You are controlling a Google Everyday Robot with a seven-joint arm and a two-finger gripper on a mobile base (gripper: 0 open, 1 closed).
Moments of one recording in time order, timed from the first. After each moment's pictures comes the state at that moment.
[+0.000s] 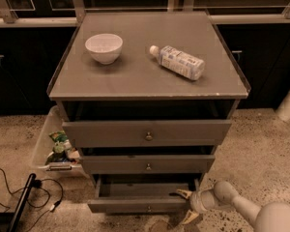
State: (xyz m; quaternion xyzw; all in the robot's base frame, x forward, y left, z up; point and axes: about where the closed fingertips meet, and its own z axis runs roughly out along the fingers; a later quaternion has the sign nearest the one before) arm 0.511 -0.210 0.149 -0.71 0.61 0.18 0.32
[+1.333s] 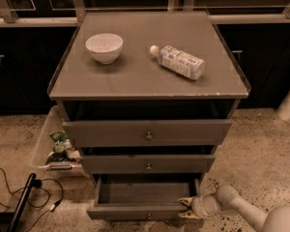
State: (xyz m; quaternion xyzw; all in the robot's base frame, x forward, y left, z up) arm 0.488 -0.215 0.154 -0.71 0.60 0.18 0.32
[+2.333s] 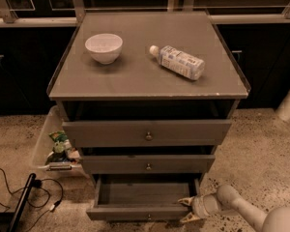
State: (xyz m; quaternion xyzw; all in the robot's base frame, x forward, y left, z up) arm 0.483 -0.215 0.152 -0.71 0.60 0.19 0.32
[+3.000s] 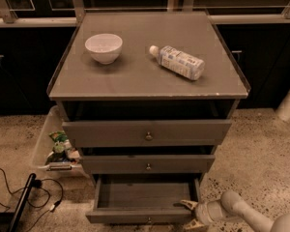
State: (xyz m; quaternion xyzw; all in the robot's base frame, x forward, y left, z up) arm 0.453 -0.223 0.147 -0.71 0.60 0.21 0.32
